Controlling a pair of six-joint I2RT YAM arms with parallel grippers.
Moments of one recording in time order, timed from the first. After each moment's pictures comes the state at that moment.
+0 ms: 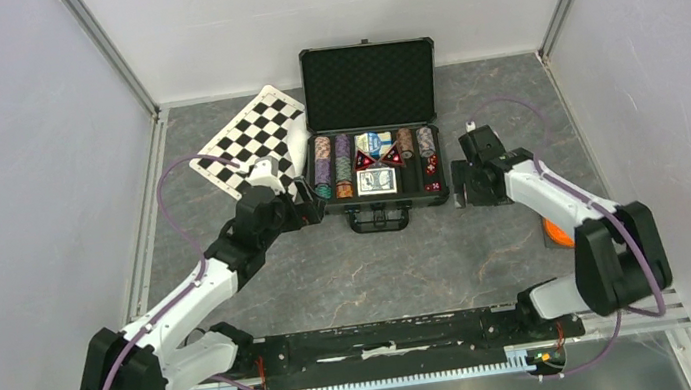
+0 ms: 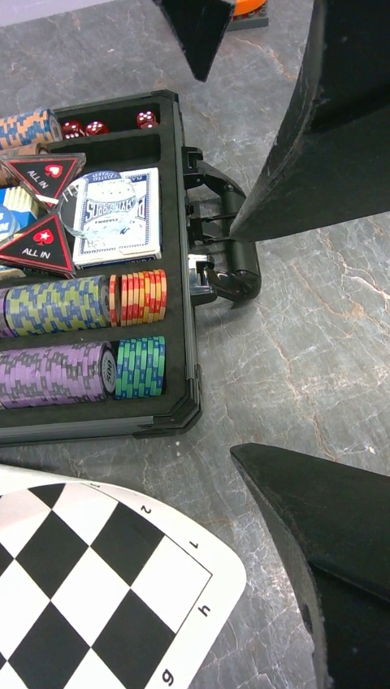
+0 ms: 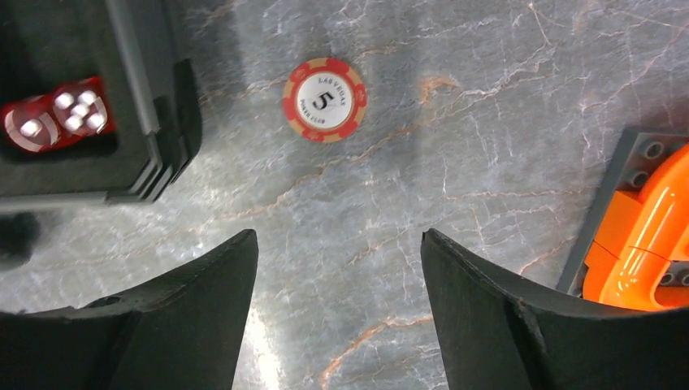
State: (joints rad) left arm -0.54 1.06 0.58 0.02 -0.10 -0.54; right arm 0.27 1.35 0.85 -0.62 0.22 0.31
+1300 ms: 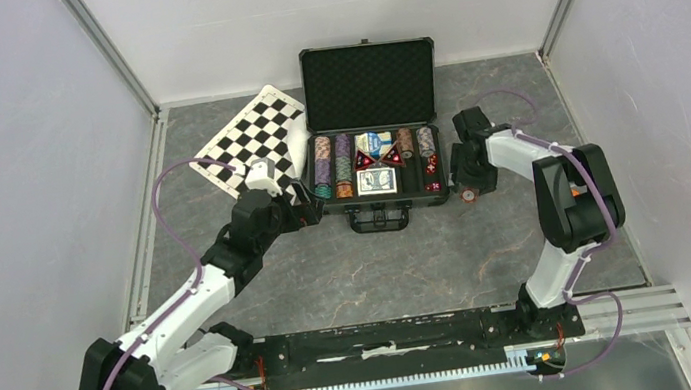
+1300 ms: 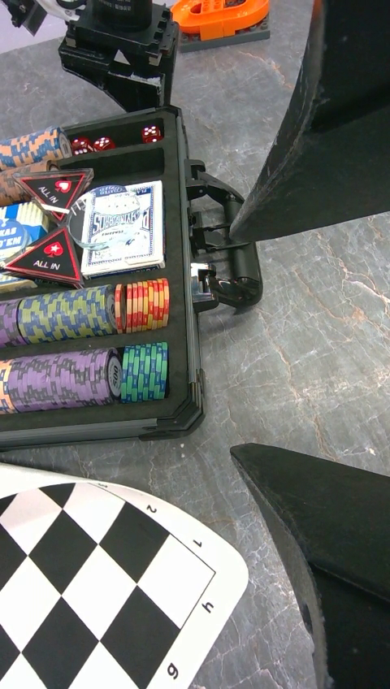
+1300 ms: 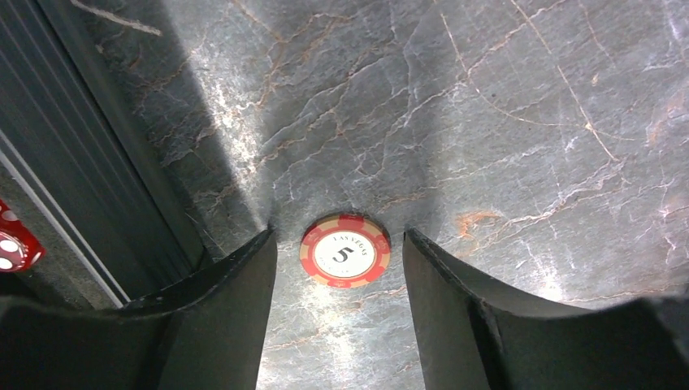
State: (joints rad) left arm -0.54 1.01 0.55 0.03 -0.10 -0.54; right arm 0.18 1.76 1.07 -0.56 0.17 0.44
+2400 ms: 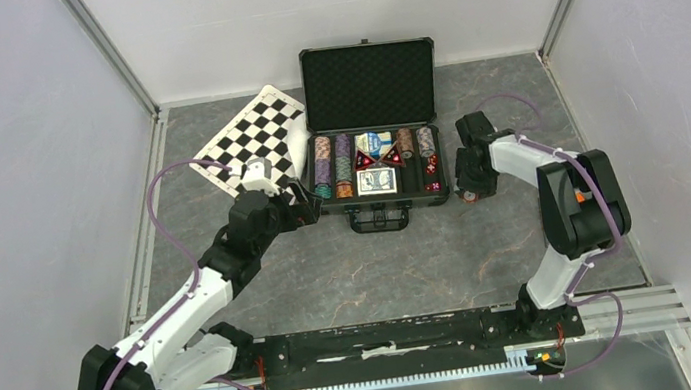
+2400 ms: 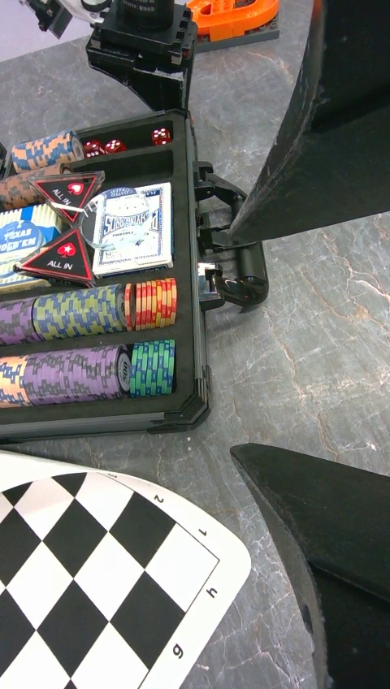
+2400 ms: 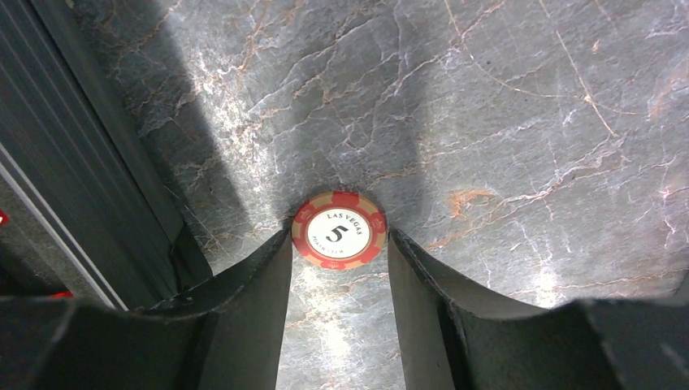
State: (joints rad) left arm -0.54 0.98 0.55 0.02 -0.13 -0.54; right arm 0.18 1.71 1.01 -0.54 0.14 0.42
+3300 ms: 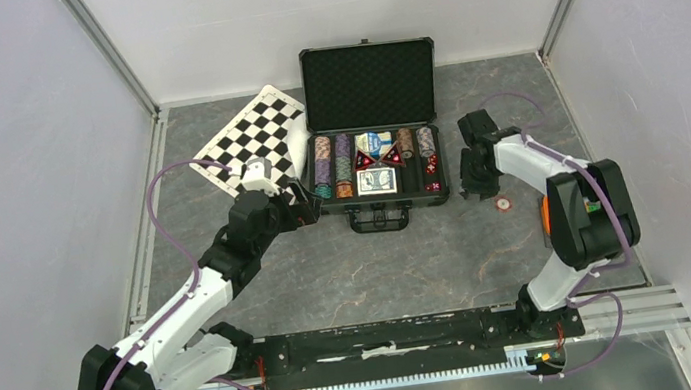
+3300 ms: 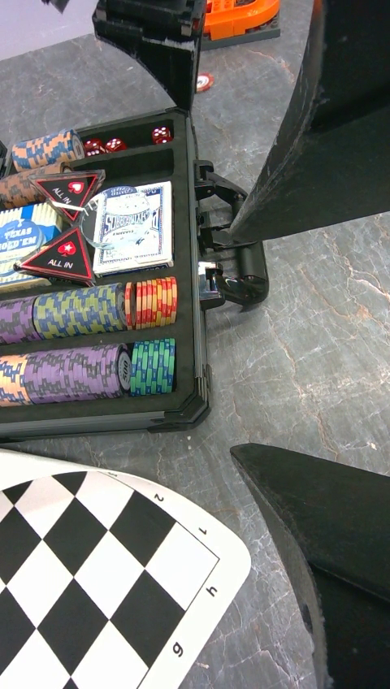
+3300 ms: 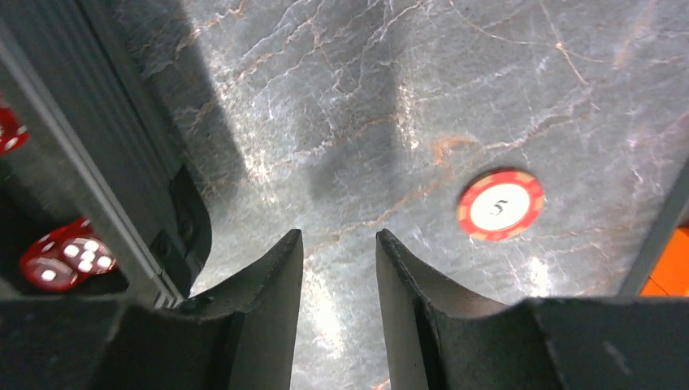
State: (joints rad) left arm -0.54 0.98 0.55 0.02 -0.13 -0.54; right arm 0.18 1.66 1.02 -0.63 0.15 0.42
